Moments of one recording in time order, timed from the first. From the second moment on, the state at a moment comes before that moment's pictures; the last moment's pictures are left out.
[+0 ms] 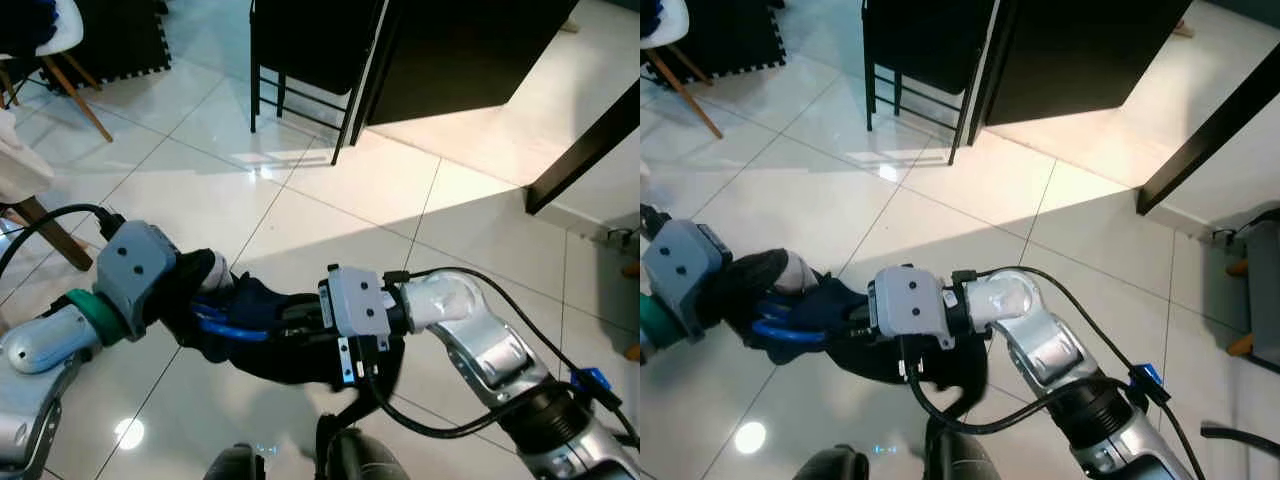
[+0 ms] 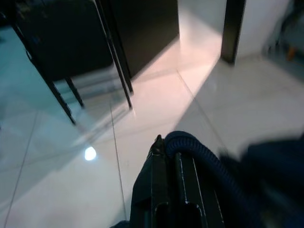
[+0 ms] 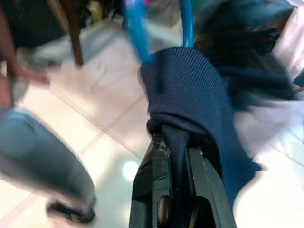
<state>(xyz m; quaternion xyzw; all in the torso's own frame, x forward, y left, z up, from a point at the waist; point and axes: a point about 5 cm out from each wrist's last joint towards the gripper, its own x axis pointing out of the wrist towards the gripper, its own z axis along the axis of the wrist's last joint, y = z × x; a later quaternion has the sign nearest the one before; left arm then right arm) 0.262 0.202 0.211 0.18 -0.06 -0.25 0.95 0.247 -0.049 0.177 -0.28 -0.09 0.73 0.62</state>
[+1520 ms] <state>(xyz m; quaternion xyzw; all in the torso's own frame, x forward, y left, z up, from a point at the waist) 0.265 0.186 0.230 0.22 -0.03 -0.37 0.90 0.250 -0.038 0.186 -0.09 -0.07 0.72 0.68</state>
